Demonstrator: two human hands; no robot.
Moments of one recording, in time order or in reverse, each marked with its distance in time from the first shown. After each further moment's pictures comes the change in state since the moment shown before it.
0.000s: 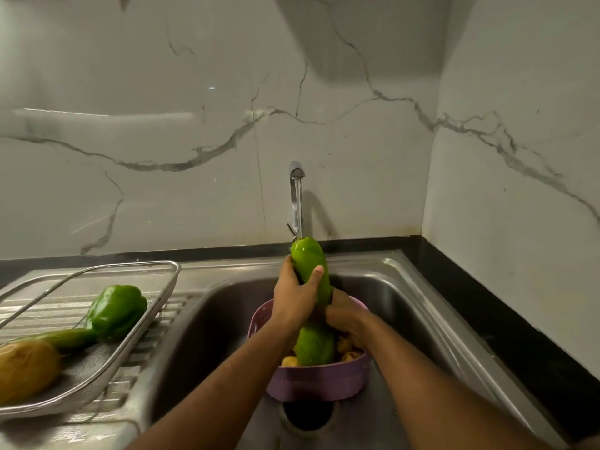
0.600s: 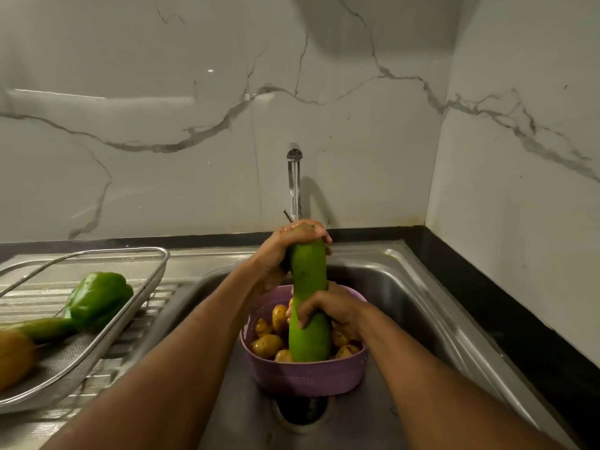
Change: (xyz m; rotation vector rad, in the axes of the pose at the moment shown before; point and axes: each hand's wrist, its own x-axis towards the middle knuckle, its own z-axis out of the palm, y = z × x) left_hand 0.057 0.030 -0.024 -0.371 -0.556 -0.084; right_hand 0.011 0.001 0.003 0.134 -0.200 -0.009
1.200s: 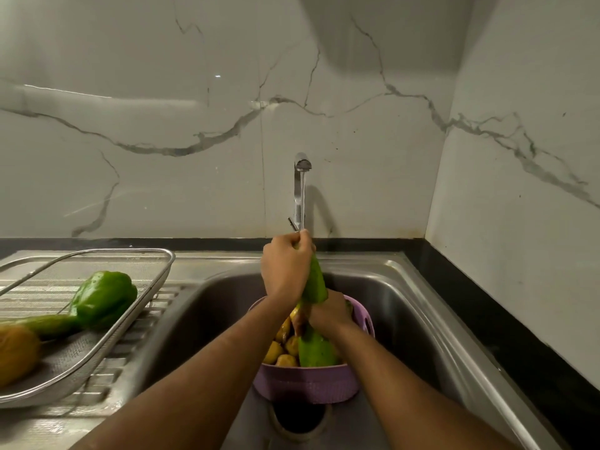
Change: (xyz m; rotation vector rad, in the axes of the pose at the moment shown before) left_hand -0.003 -0.026 0.026 0.661 0.795 0.283; right_hand -0.007 -0.004 0.025 -0.222 0.417 -0.041
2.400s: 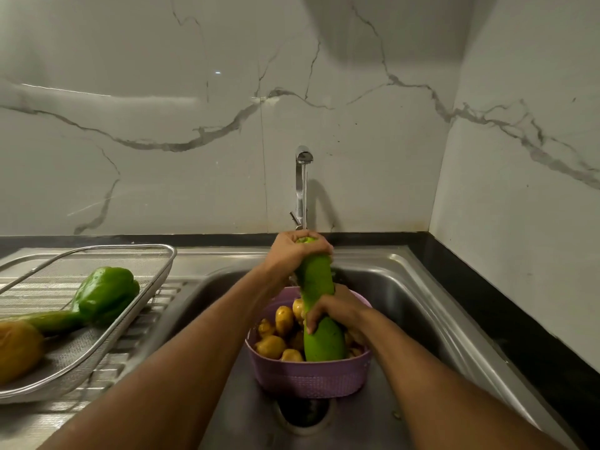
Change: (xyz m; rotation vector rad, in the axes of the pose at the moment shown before) left_hand 0.024 -0.007 -0.017 -0.310 -0.546 -0.195; right_hand -0.002 -0.003 -0.027 0.065 -0.262 0.092
